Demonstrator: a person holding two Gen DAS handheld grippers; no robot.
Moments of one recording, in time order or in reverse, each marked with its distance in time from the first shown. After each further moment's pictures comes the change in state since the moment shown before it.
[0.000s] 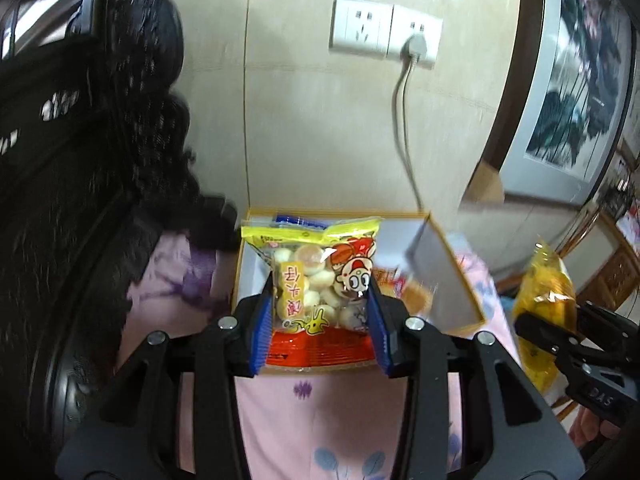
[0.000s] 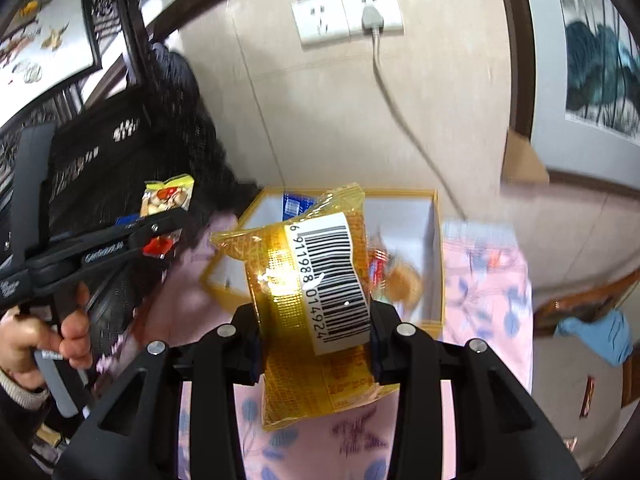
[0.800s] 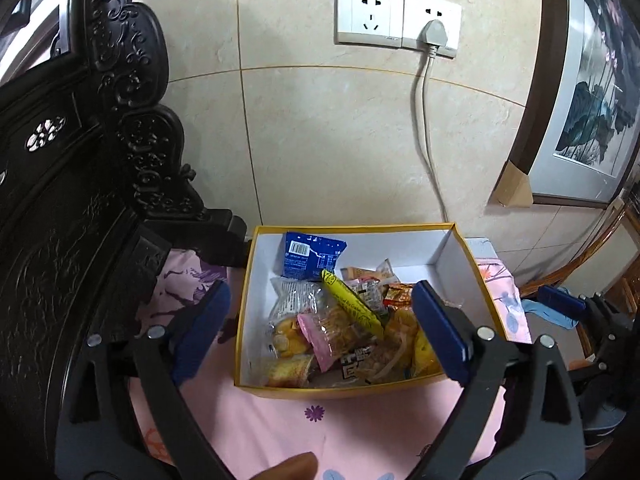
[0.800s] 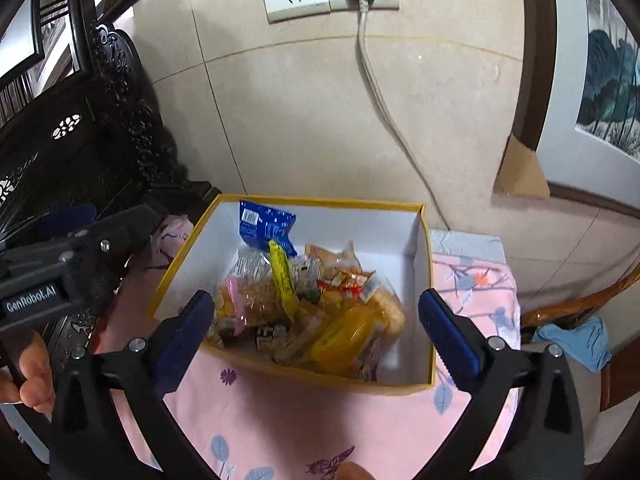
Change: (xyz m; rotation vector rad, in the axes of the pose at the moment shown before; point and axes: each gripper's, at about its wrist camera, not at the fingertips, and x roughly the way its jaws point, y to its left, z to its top) left arm 0.037 -0.012 0.022 0.022 0.051 0.098; right arm 0.068 -0.007 0.024 -0.001 0.114 -0.131
